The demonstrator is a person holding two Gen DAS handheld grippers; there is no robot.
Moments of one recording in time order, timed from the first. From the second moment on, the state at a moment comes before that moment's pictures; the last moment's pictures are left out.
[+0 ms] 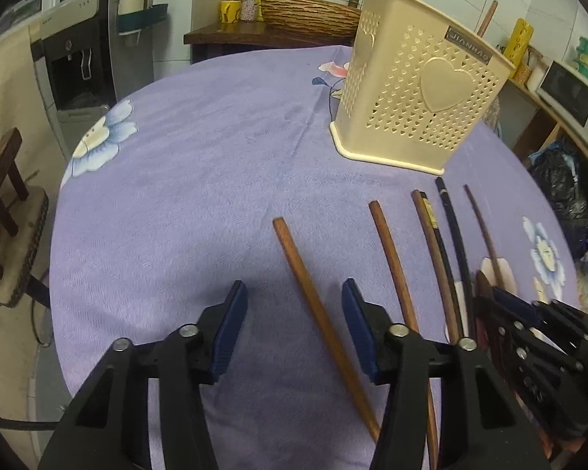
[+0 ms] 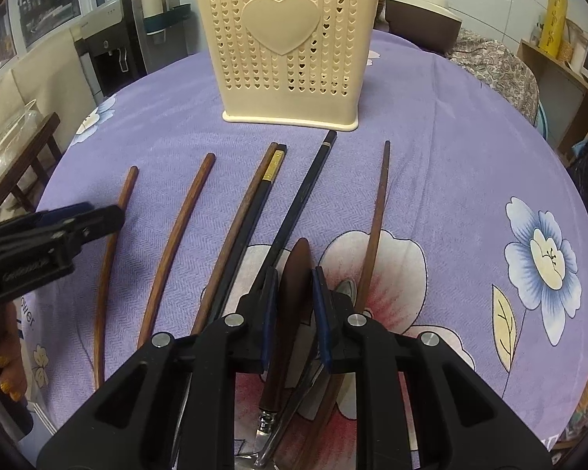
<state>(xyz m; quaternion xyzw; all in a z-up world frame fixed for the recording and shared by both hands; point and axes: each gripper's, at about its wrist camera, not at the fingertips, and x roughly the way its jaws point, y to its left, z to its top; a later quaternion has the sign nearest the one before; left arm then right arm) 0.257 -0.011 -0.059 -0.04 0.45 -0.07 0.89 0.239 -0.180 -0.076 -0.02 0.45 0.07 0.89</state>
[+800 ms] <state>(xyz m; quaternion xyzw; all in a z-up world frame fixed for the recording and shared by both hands) 0.265 -0.056 -0.061 0.05 0.44 -0.06 0.89 0.237 -0.182 -0.076 -0.01 0.44 0.08 0.89</state>
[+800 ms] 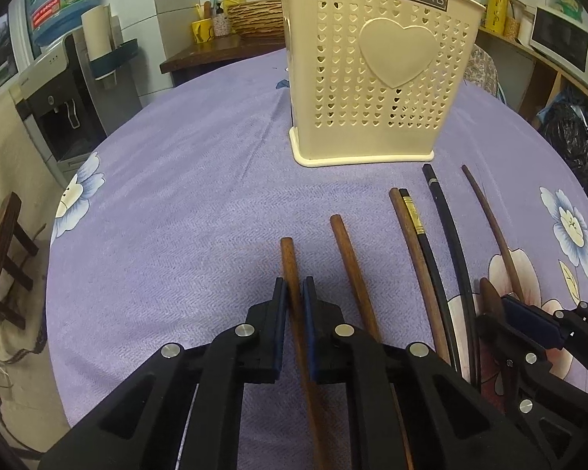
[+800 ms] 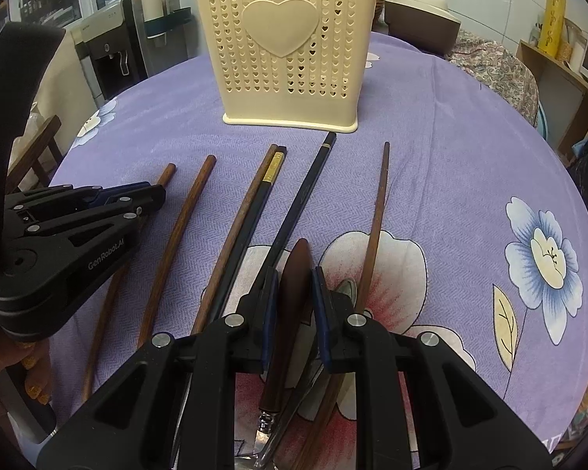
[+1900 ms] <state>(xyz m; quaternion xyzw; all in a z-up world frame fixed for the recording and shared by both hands) 0.214 -0.030 0.057 -0.05 0.28 -0.13 0.95 0.164 -0.219 0.025 0.05 0.29 0.16 0.94</state>
